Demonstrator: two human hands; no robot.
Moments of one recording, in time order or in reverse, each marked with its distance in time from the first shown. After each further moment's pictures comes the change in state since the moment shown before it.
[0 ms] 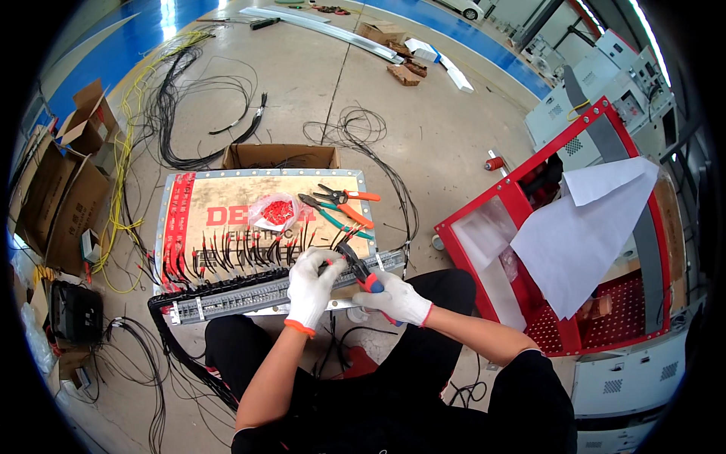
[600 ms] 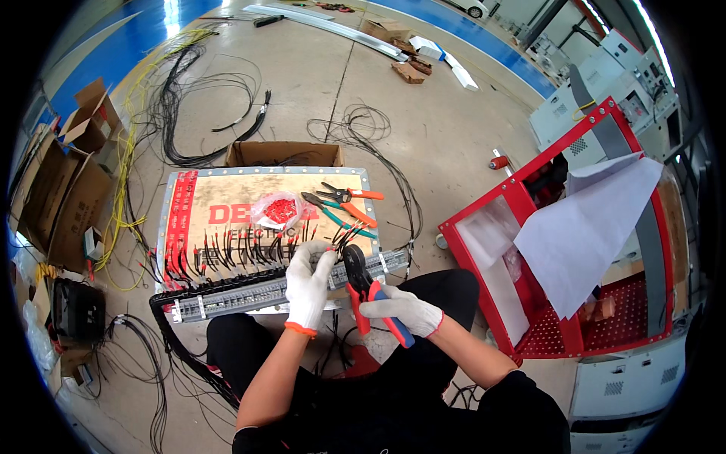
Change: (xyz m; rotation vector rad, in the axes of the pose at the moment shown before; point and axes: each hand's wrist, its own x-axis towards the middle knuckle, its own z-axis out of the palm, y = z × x) left_hand -0.002 0.001 0.001 -0.283 0.129 -0.129; right_hand -0.017 0.010 0.009 0.605 -0.181 0.112
